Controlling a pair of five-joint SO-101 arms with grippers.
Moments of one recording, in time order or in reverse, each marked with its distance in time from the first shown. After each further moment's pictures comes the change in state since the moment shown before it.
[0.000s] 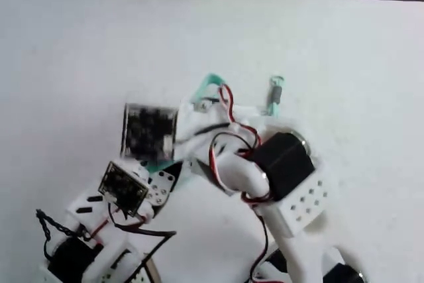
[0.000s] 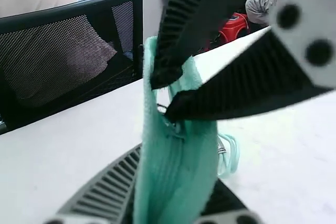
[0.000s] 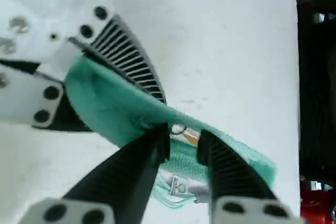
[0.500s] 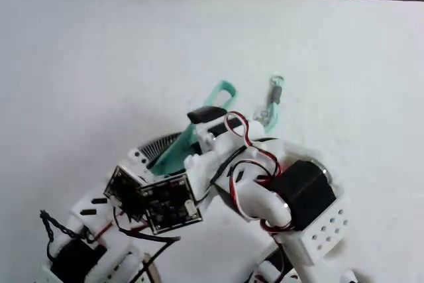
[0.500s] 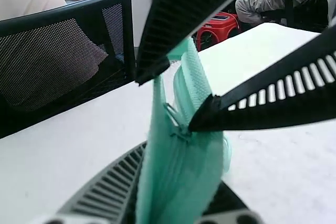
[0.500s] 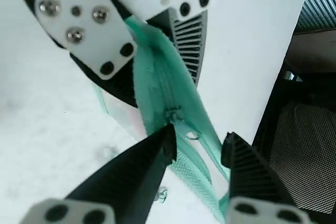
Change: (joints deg) left arm 0.2 0.1 0.0 0.0 0.0; right arm 0.0 -10.1 7.6 -0.1 22.8
